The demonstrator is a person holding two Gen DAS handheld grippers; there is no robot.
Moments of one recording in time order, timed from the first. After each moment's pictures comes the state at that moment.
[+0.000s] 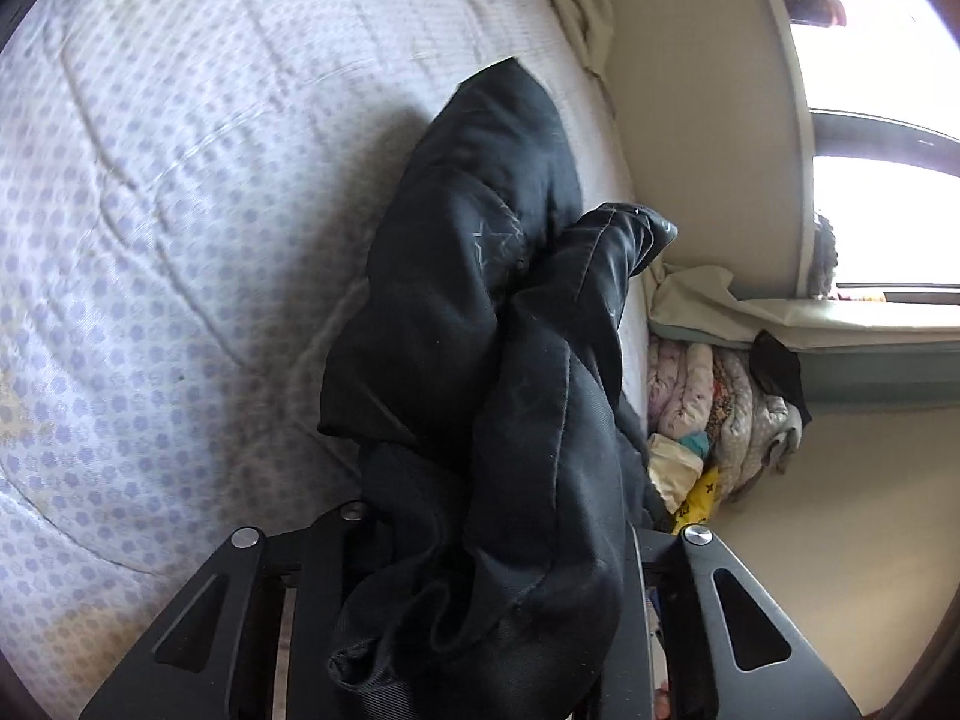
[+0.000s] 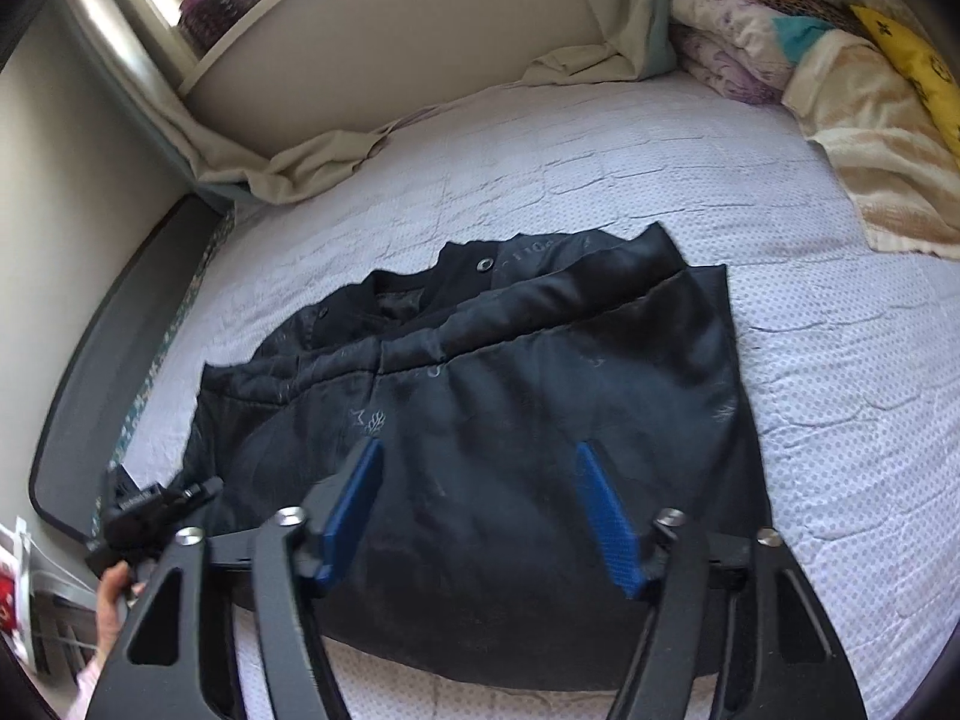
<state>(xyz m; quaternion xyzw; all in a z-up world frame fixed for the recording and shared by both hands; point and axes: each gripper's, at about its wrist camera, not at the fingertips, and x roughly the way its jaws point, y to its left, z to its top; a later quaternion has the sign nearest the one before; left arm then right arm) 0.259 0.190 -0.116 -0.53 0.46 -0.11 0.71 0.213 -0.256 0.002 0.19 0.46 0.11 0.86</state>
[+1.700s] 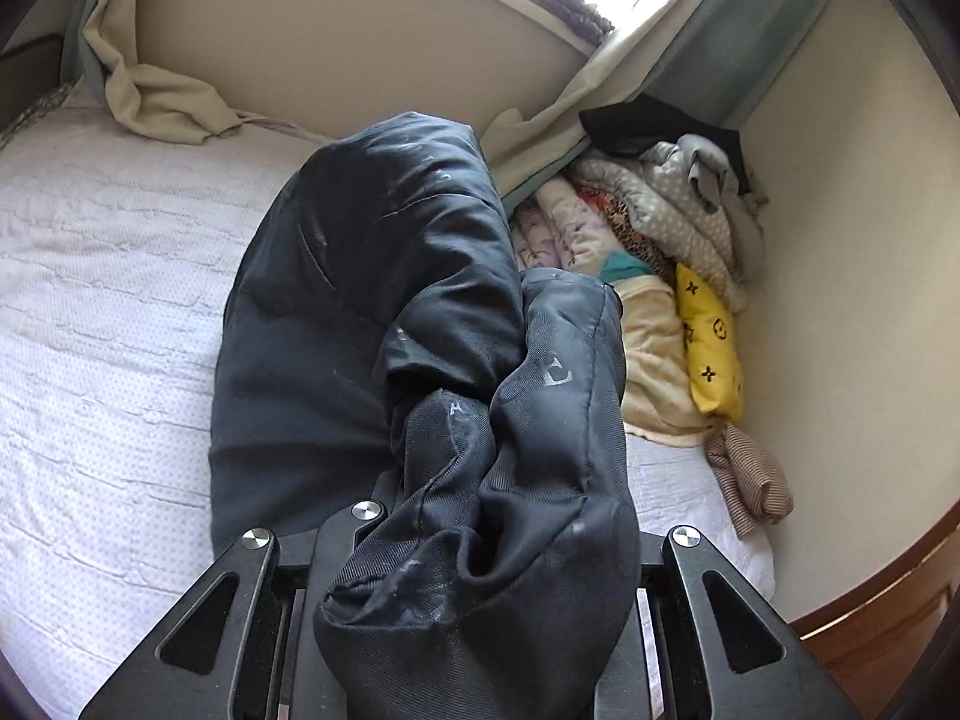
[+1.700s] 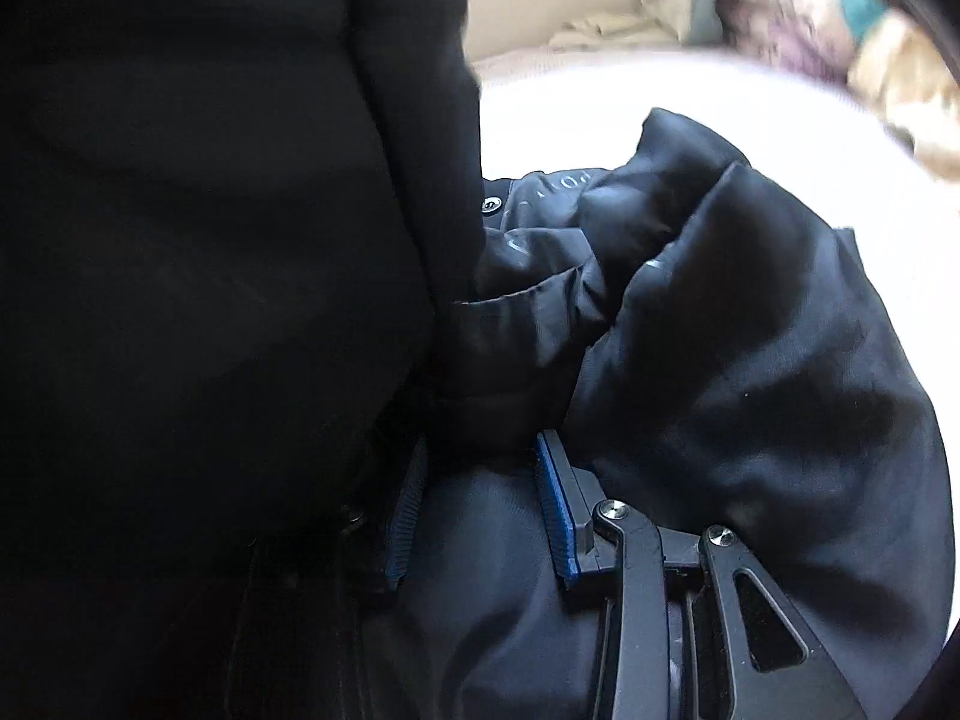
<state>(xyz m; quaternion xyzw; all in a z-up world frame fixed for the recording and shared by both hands) 0.249 -0.116 0.073 -0.18 0.38 -0.22 0.88 0.280 -0.245 -0.096 0.19 0.47 0.14 0.85</state>
